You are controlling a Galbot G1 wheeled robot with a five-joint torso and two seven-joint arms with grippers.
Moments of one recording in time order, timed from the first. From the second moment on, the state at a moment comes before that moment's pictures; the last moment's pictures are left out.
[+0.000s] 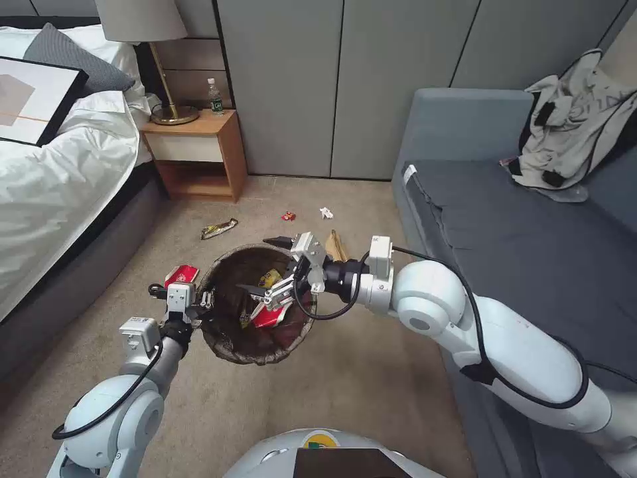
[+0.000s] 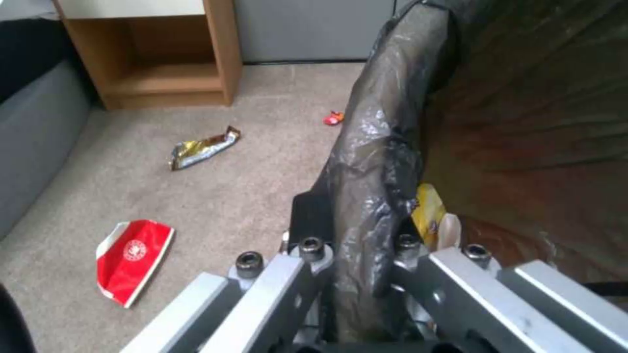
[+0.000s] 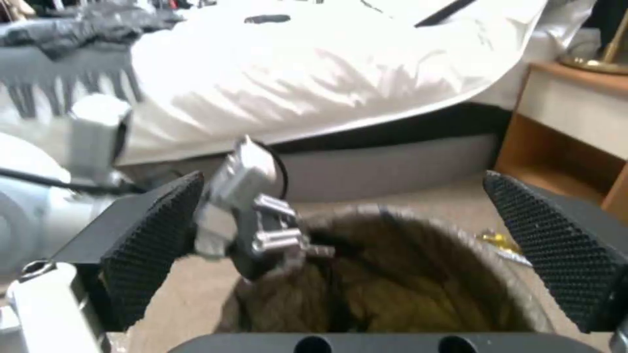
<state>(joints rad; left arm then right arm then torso) 1.65 -1.27 -0.71 -2.42 -0.38 0.55 -0.02 -0.57 0.85 -0.23 2.24 0.89 -0.48 -0.21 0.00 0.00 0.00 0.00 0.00</state>
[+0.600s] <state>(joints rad) 1.64 -1.28 -0.71 -2.40 -0.39 0.55 -0.02 -0.86 0.75 0.04 2.32 0.84 -0.35 -0.04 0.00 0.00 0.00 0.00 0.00</state>
